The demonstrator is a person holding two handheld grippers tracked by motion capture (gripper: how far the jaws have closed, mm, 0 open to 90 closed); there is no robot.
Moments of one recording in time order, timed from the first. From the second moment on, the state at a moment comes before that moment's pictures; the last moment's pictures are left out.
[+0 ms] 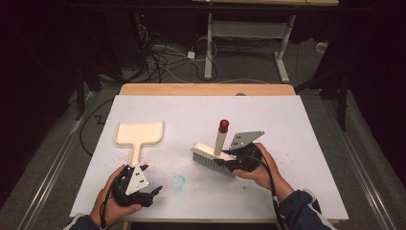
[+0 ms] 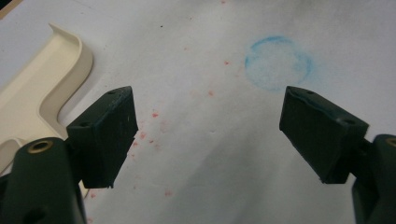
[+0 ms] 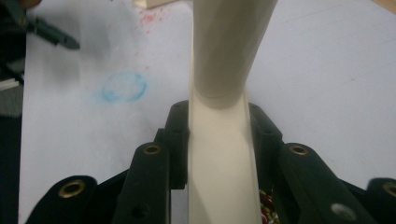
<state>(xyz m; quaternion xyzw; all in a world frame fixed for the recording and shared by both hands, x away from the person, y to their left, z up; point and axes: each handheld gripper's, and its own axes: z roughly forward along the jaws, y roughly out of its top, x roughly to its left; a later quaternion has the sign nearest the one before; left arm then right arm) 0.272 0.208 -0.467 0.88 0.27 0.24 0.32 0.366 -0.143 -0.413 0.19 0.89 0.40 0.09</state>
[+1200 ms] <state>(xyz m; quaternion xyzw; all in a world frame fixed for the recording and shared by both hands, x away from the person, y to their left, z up) 0.272 0.207 -0.467 0.88 0.27 0.24 0.32 0.360 -0.153 -0.440 0.47 0.75 0.47 0.07</state>
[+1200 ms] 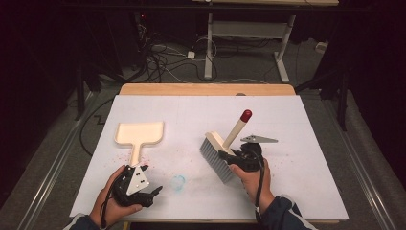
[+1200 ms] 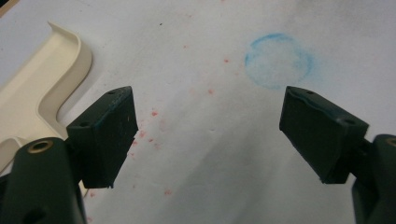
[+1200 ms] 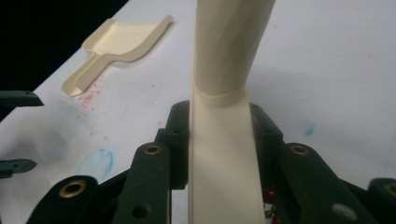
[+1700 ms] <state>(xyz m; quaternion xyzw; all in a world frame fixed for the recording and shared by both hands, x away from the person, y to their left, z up) 0.273 0.205 -0.467 0.88 0.26 0.24 0.31 0.338 -0.193 -0.407 0.42 0.76 0.41 0.27</state>
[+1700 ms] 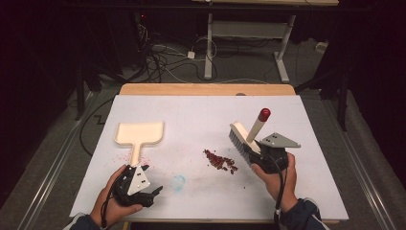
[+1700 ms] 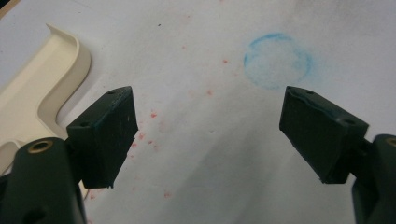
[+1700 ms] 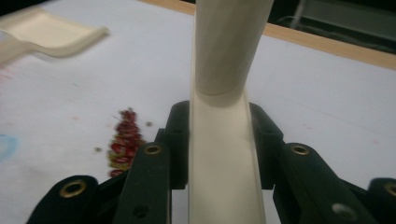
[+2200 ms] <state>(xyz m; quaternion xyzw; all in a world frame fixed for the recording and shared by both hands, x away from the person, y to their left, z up) 0.274 0.203 -0.468 0.88 0.26 0.24 0.31 0.341 -0.133 -0.435 0.41 0.79 0.35 0.30</state>
